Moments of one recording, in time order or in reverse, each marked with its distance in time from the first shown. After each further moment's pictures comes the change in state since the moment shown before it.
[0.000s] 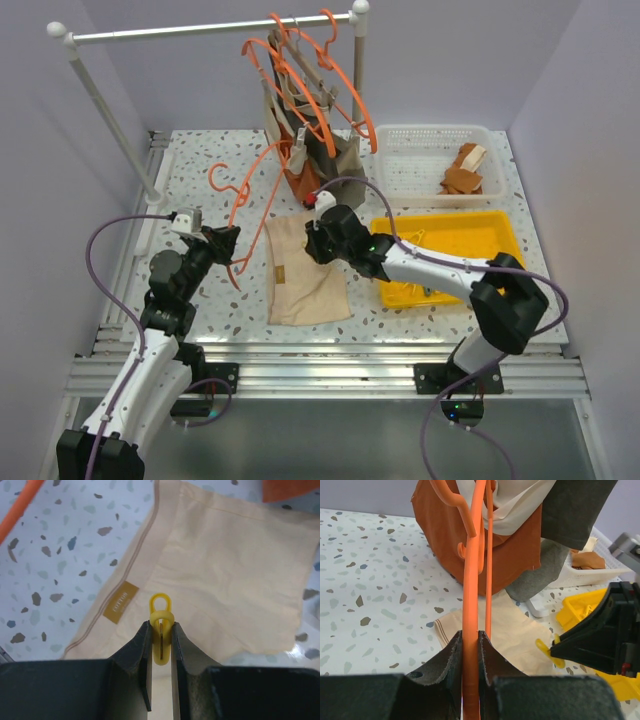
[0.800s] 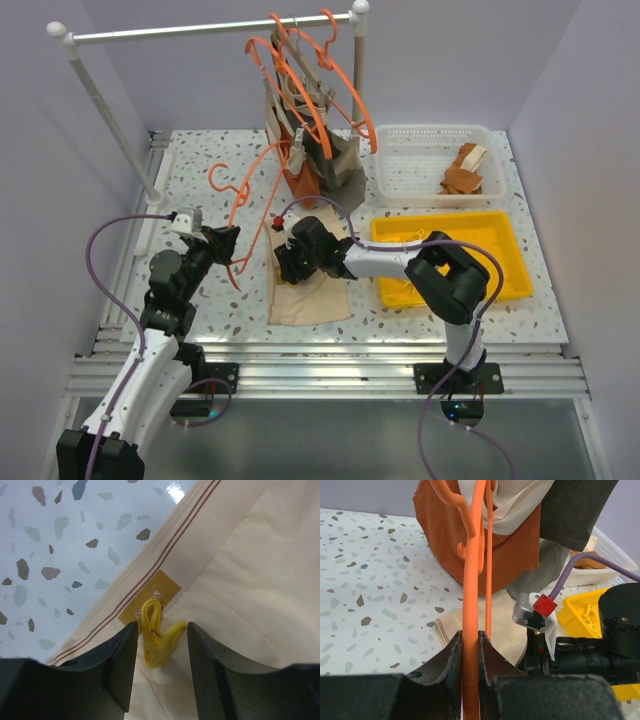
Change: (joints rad) left arm 0.000 0.003 0.000 -0.001 -0.003 0.003; right arm 0.048 0.375 0.161 0.077 -0.257 -0.043
